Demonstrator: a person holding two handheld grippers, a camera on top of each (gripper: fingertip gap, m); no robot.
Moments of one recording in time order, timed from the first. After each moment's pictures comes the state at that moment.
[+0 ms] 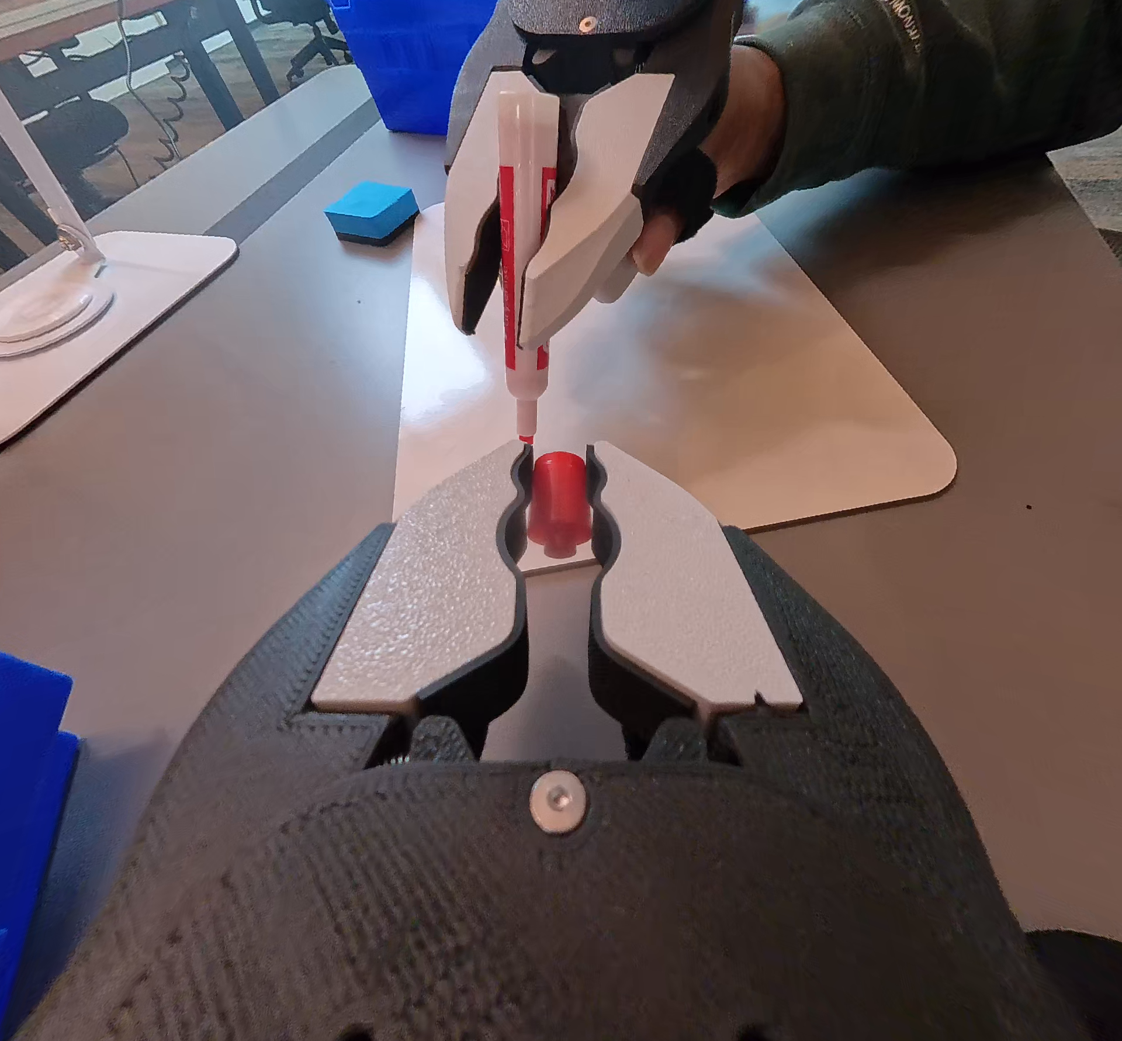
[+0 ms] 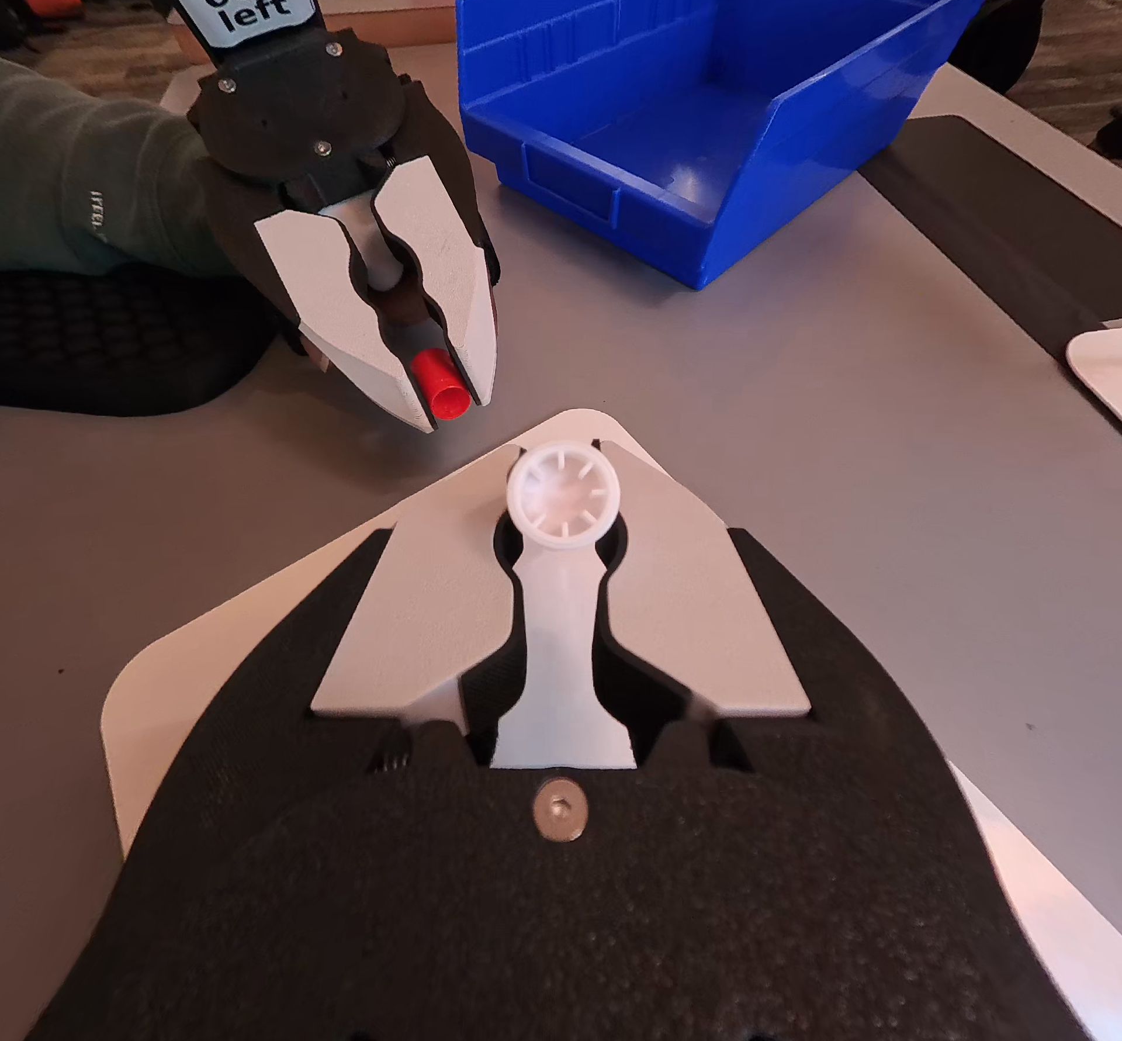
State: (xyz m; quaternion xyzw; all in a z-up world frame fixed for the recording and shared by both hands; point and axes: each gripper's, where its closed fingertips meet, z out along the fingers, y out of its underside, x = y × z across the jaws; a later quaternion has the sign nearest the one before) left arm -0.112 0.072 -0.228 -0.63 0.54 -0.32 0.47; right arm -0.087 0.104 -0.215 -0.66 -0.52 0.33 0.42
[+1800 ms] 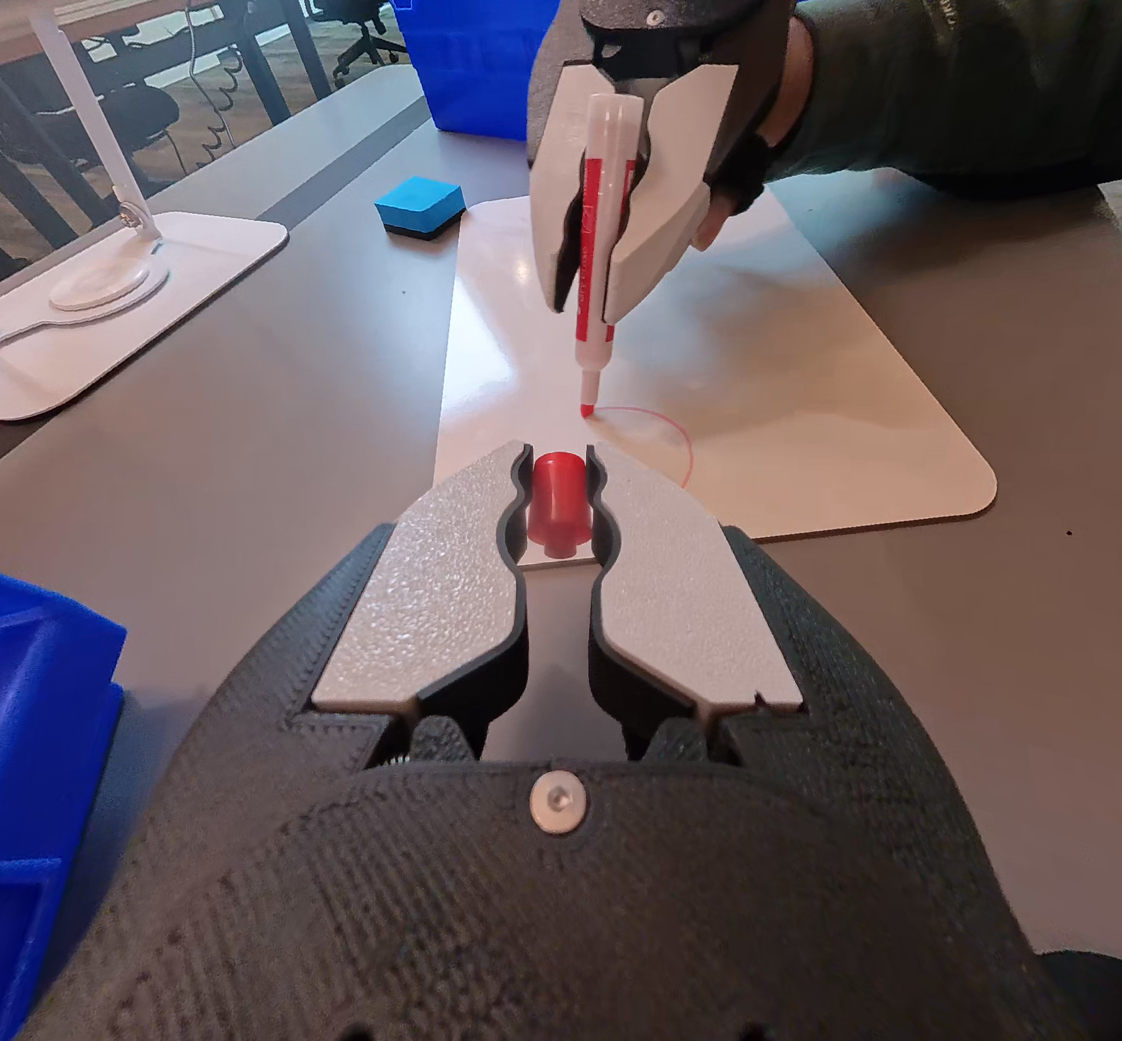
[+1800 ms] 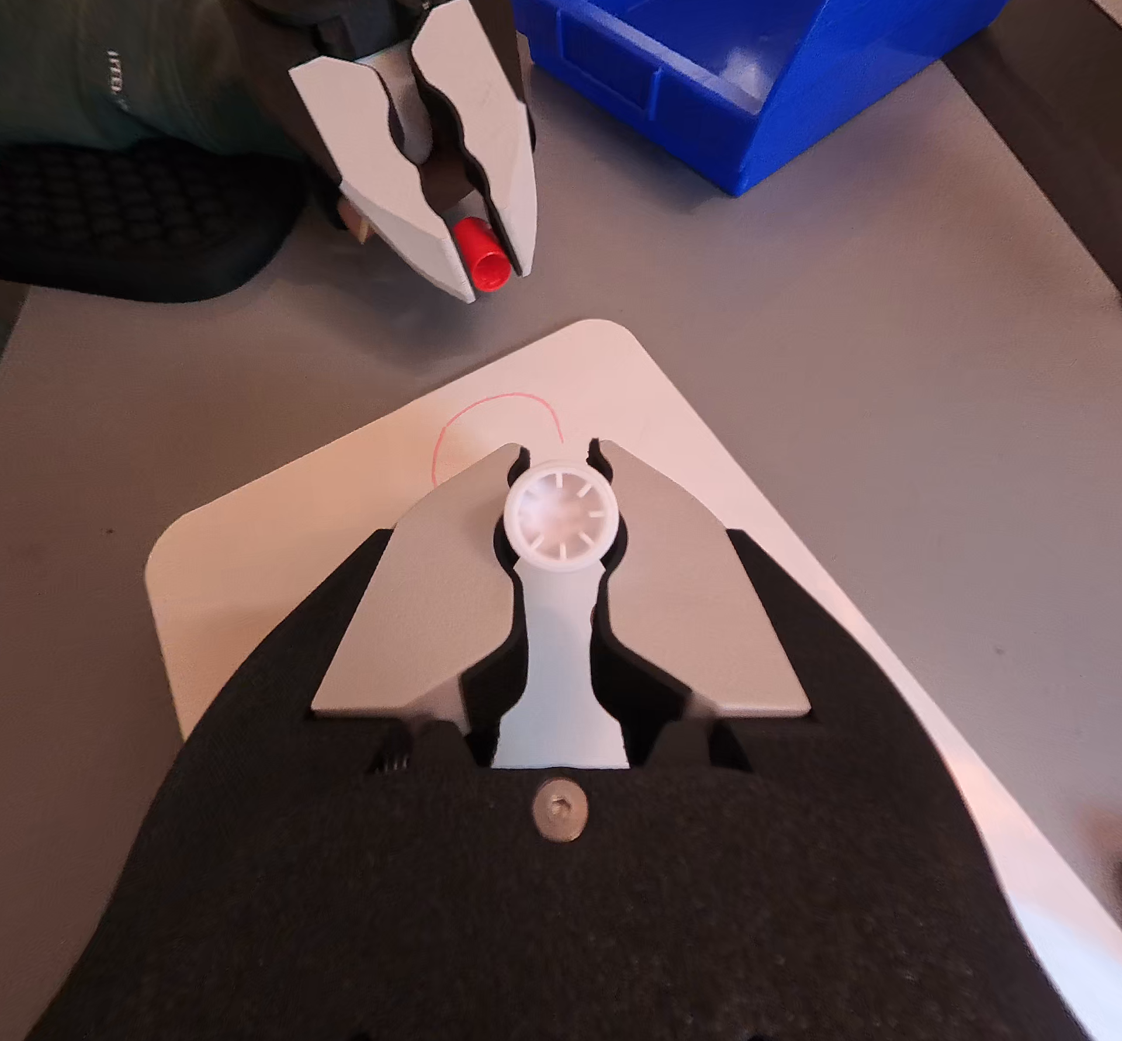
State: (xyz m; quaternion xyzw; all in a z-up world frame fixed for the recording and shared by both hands) left arm -0.122 0.085 -0.225 -0.64 0.51 -0.31 0.48; right arm -0.059 0.097 -0.227 -0.67 -0.57 0.32 0.35
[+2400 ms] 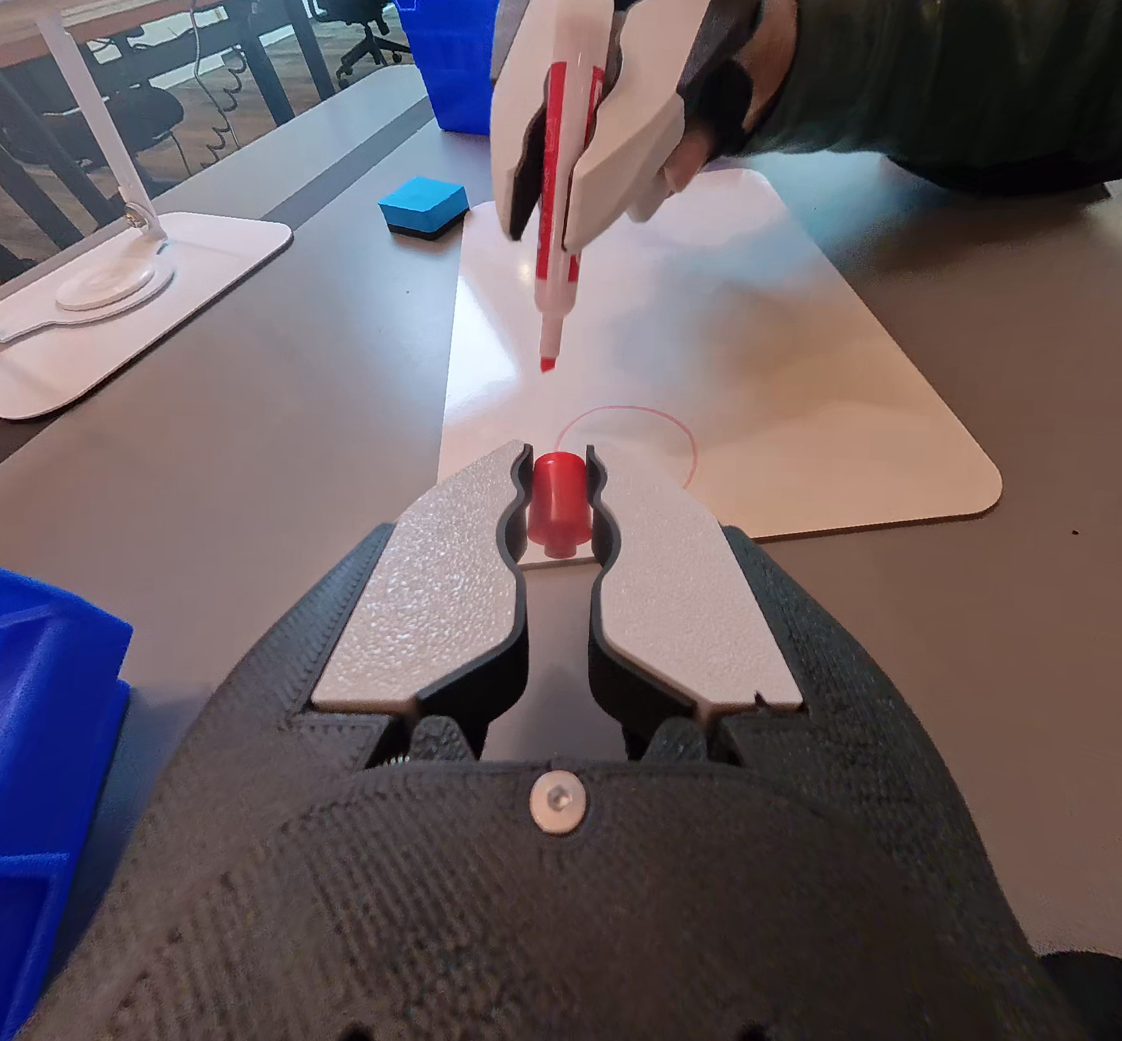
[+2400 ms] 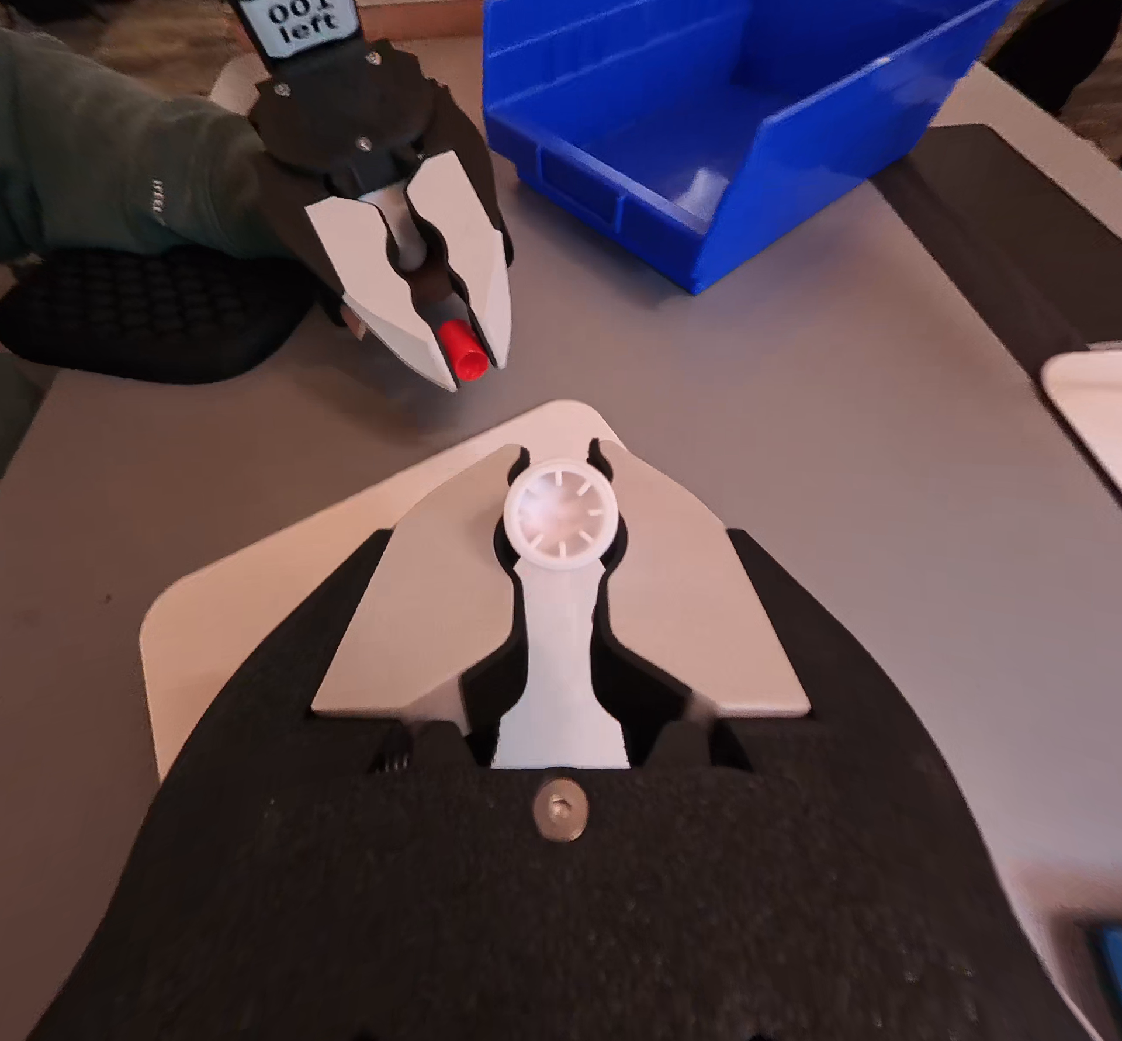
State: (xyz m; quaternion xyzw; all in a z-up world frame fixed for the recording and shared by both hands) left arm -0.122 0.086 -0.225 -0.64 0.51 -0.31 0.48; right arm -0.066 0.112 -0.198 -0.65 -0.55 0.34 0.40
